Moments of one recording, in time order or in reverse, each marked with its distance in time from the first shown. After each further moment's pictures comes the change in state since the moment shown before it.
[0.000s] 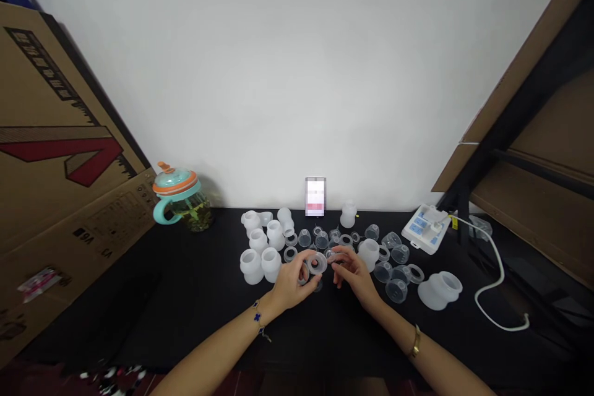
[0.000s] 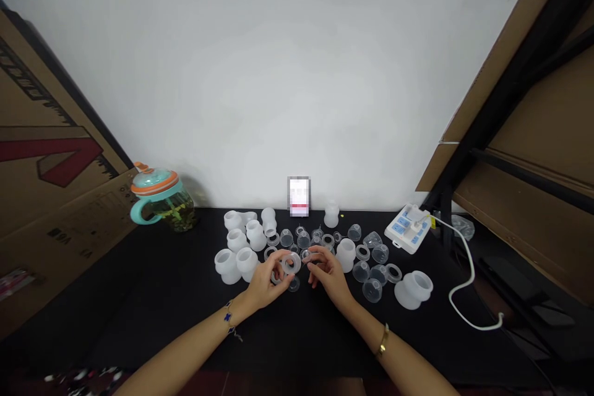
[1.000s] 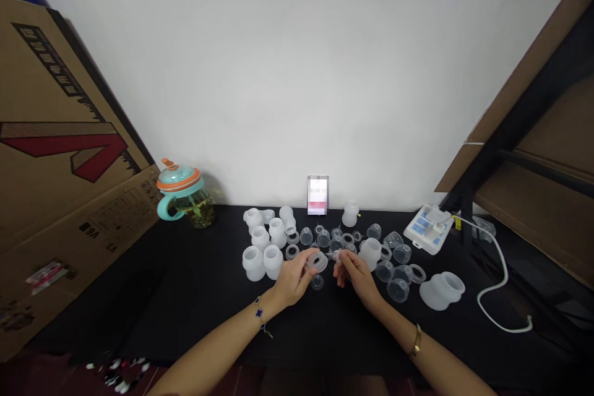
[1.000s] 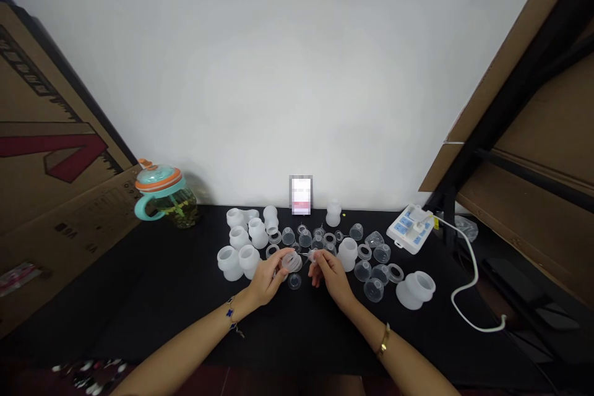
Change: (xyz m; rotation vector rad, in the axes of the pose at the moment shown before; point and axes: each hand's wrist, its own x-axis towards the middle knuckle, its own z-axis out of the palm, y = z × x) left_hand 0.002 0.004 -0.008 -0.008 -0.037 0.049; right_hand 0.000 -0.001 0.003 -0.042 -0.010 0.071
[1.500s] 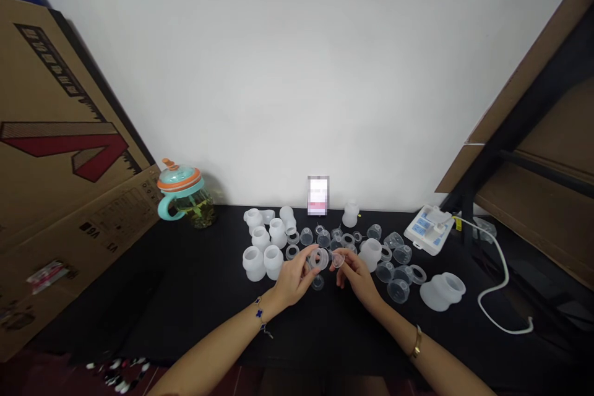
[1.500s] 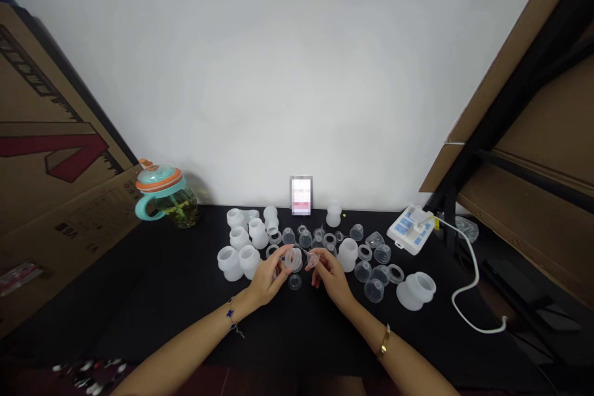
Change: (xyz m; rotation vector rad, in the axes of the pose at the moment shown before) left_hand 0.001 -0.001 0.002 -0.024 -0.008 -0.069; right_hand -0.001 -0.003 0.001 -0.030 -0.009 -0.026
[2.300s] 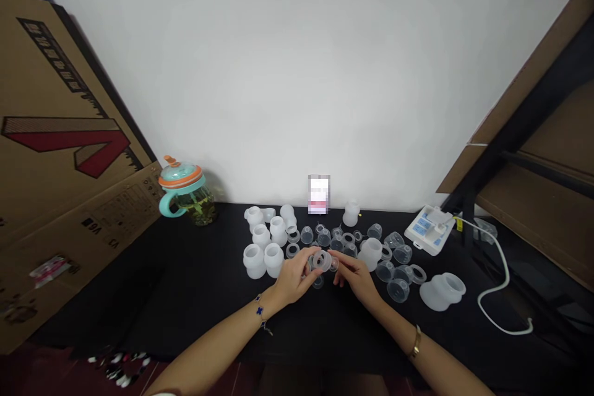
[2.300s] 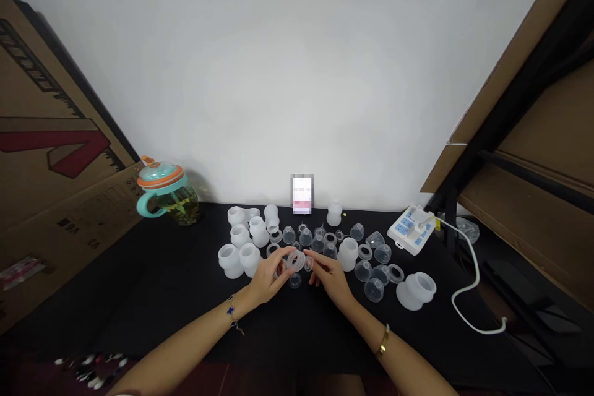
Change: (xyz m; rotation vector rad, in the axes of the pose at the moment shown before) left_hand 0.001 0.001 0.000 0.010 -0.036 0.026; right_hand 0.001 0.007 -0.005 -0.172 -0.025 0.007
